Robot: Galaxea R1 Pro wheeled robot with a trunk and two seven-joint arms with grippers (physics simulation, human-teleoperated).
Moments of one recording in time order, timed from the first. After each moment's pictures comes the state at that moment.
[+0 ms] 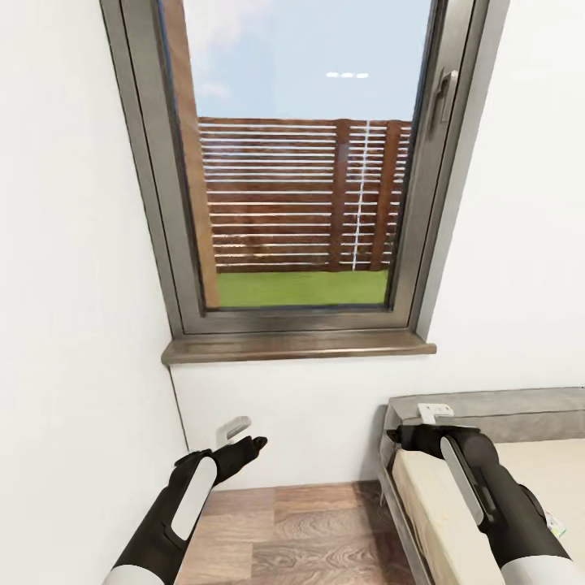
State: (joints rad) left arm -0.44 -0.14 -0.03 -1.01 0.58 0.59 0.18; right arm -0.46 -0.15 -0.01 -1.23 -0.11 0.86 0.11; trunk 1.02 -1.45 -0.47
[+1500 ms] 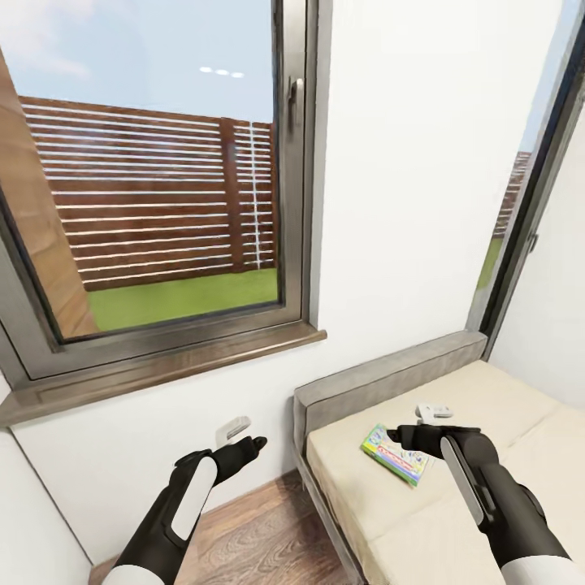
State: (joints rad) left arm -0.44 -0.14 -0.03 -1.01 0.58 0.59 0.18; right arm -0.46 -0.15 -0.01 -1.23 -0.11 0.86 0.11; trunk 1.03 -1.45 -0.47
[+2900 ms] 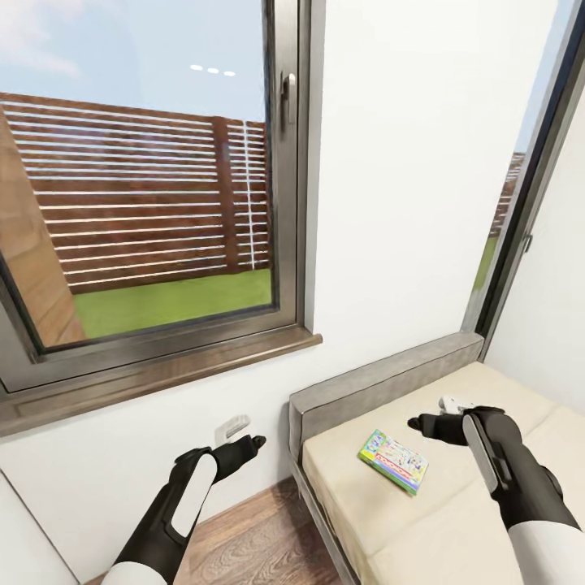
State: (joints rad) left arm -0.45 -0.14 -0.02 -1.02 0.59 0.61 0.21; right arm -0.56 -0.18 -0.16 -1.15 -0.12 0.99 0.11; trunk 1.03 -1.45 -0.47
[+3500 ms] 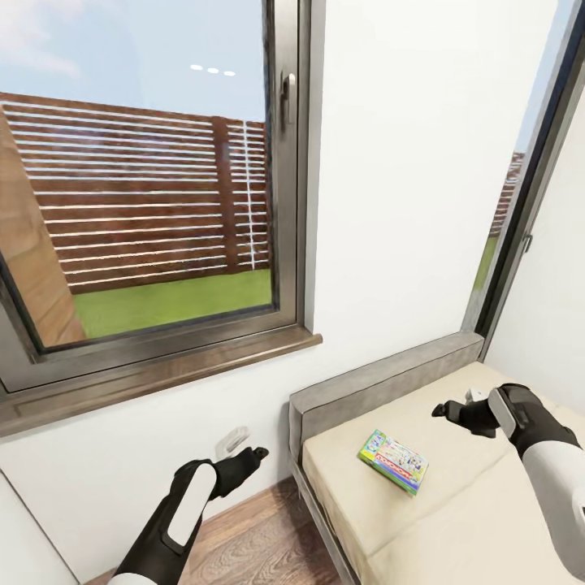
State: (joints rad) left arm -0.42 -0.15 -0.03 -0.98 0.75 0.61 0.27; right arm -0.89 -0.32 -0.25 -0.52 -0.12 0.91 0.15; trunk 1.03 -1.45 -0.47
